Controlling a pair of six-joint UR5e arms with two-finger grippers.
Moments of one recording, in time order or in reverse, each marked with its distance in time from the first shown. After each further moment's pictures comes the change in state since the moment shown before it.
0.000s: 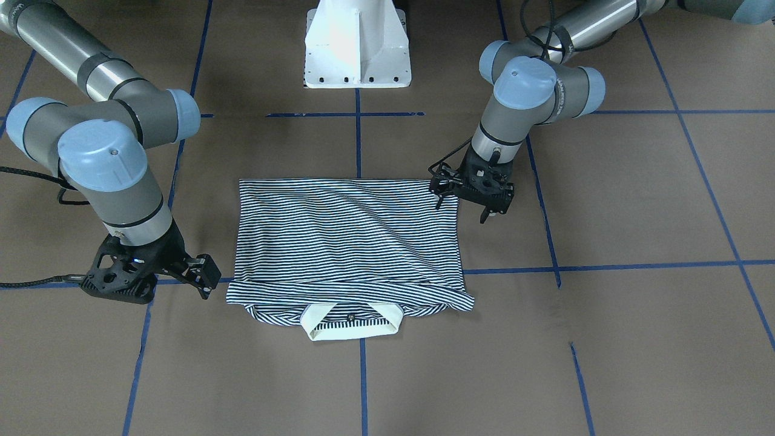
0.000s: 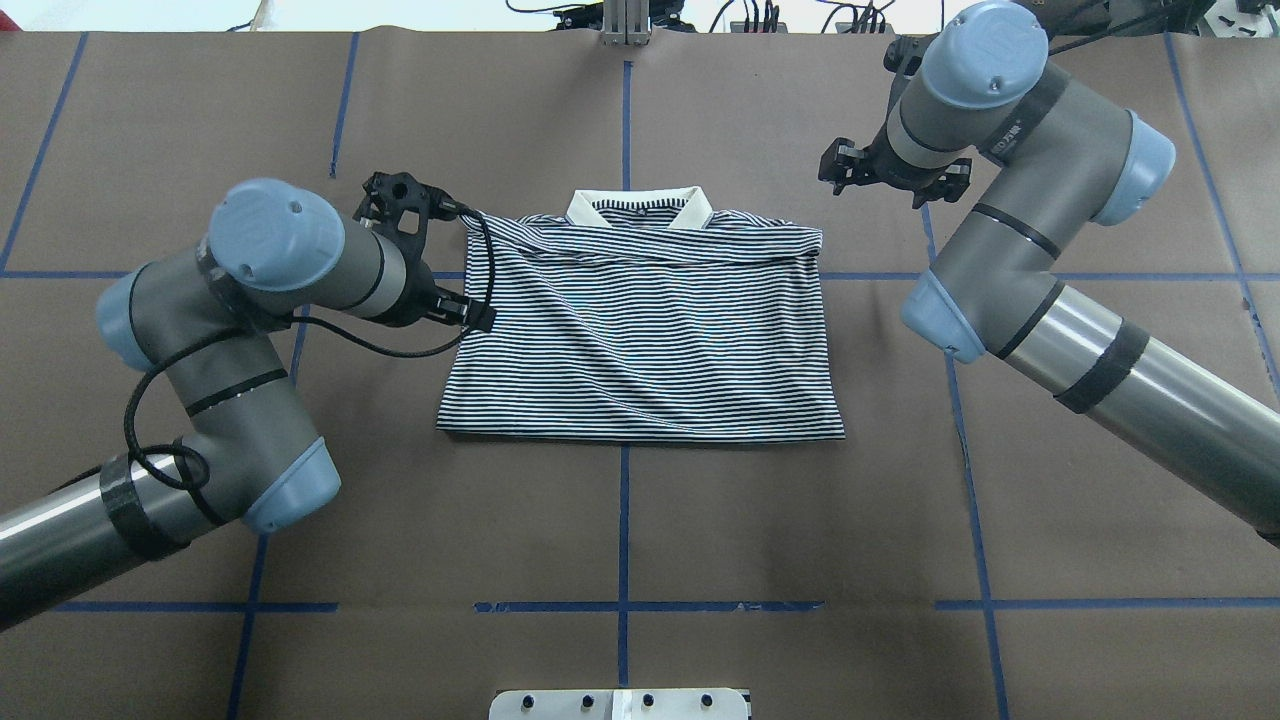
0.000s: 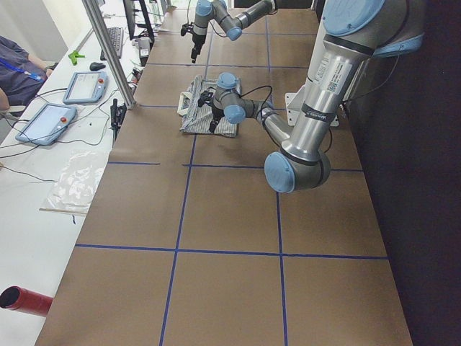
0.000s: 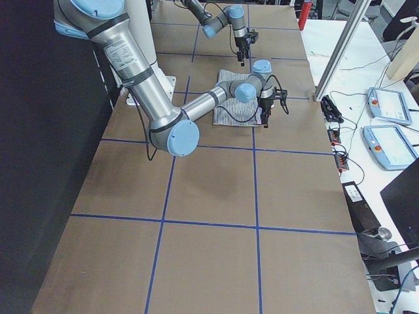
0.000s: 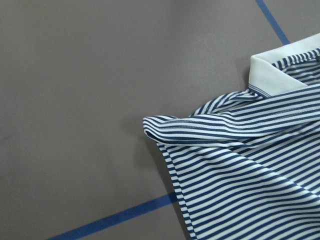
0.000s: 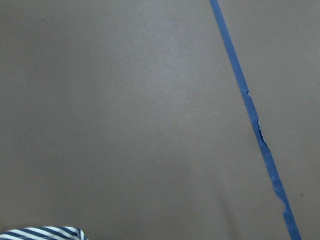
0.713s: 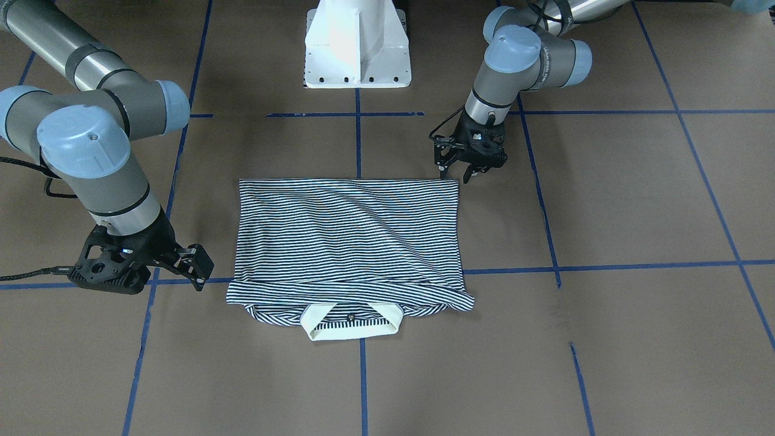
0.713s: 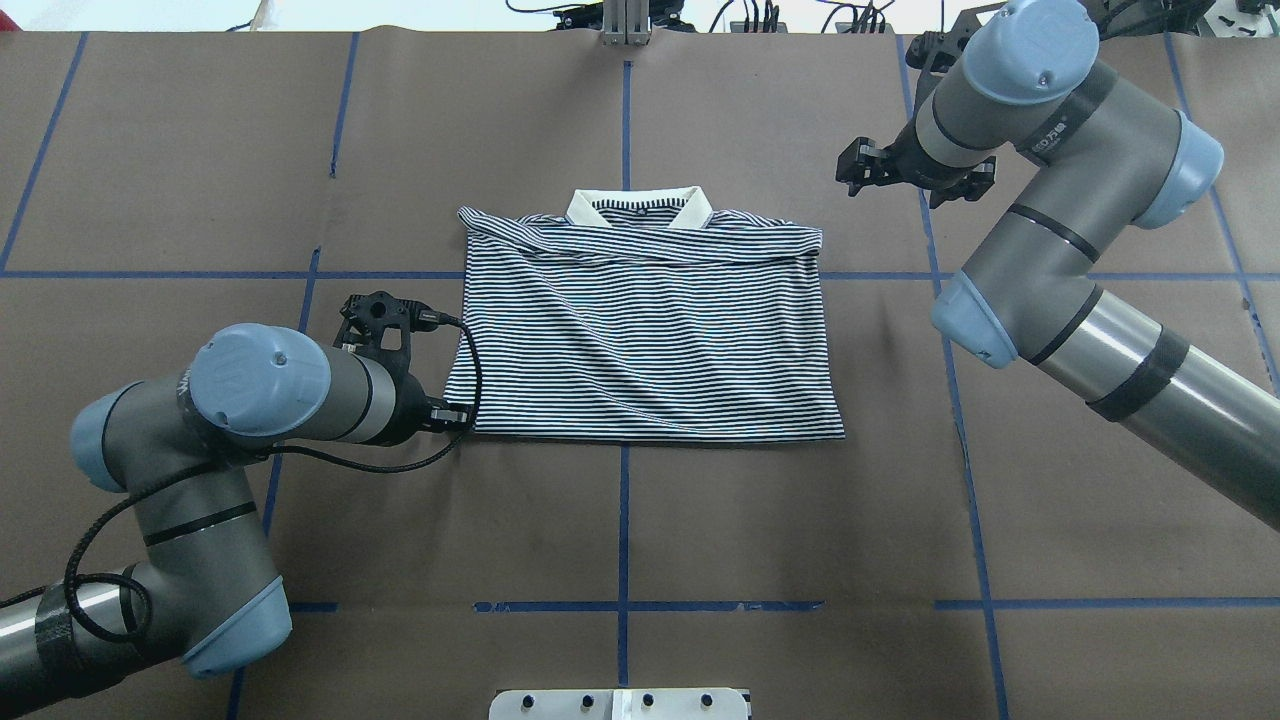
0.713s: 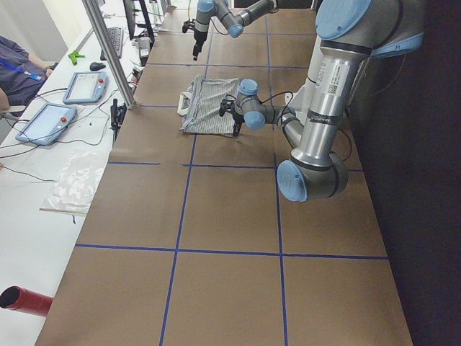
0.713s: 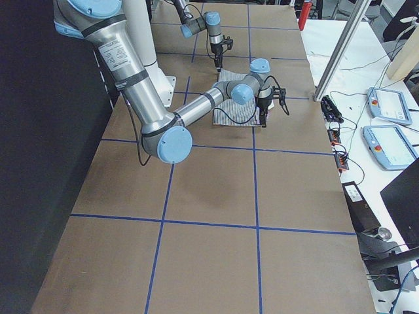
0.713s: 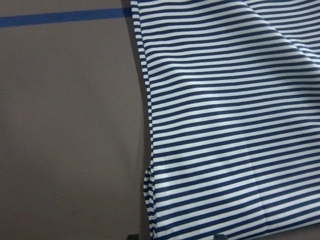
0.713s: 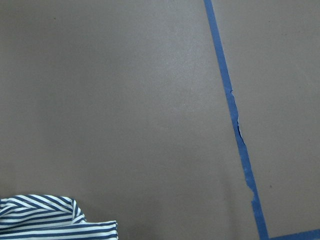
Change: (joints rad) left arm 0.120 0.098 -0.093 0.004 0.081 -0.228; right arm 0.006 -0.018 0.029 0.000 0.011 -0.012
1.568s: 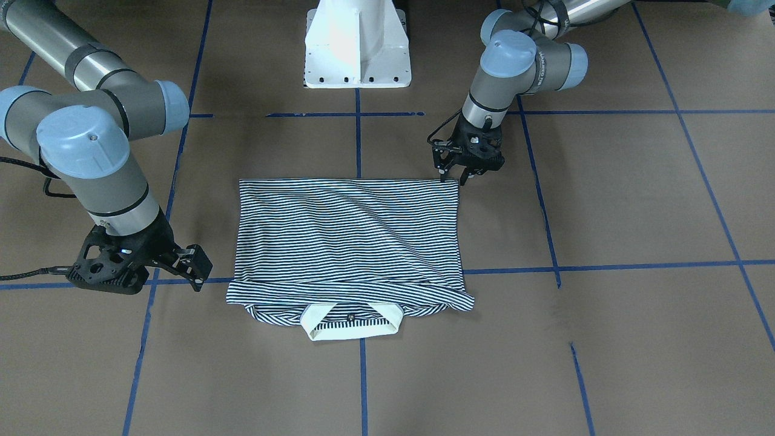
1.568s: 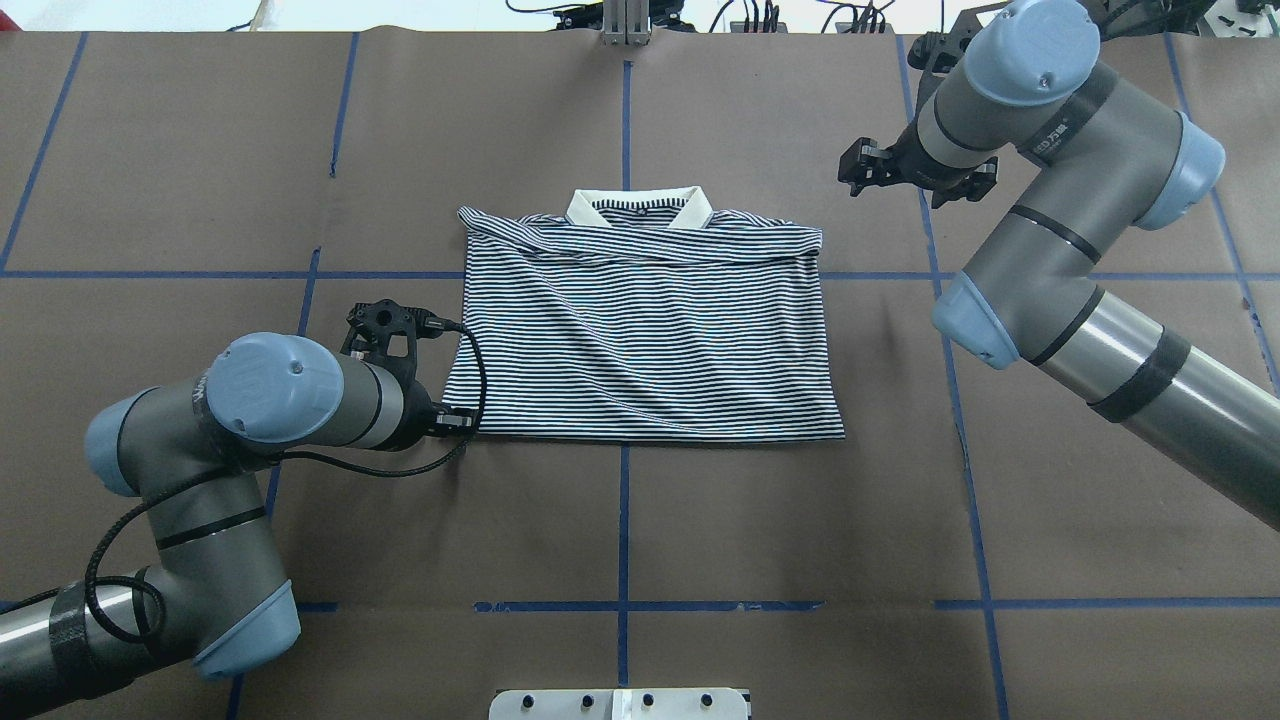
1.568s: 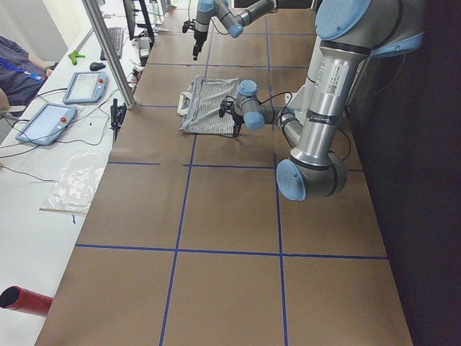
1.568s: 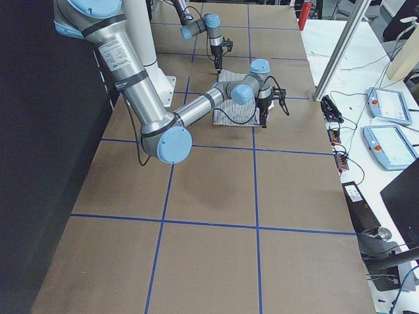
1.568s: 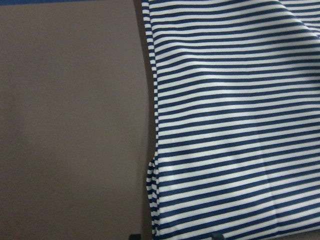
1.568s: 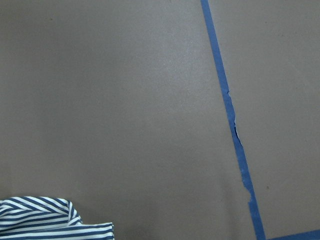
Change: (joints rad) left arm 0.003 -0.012 0.023 0.001 0.002 -0.004; right arm 0.000 -0.003 -0.001 0.000 -0.005 0.000
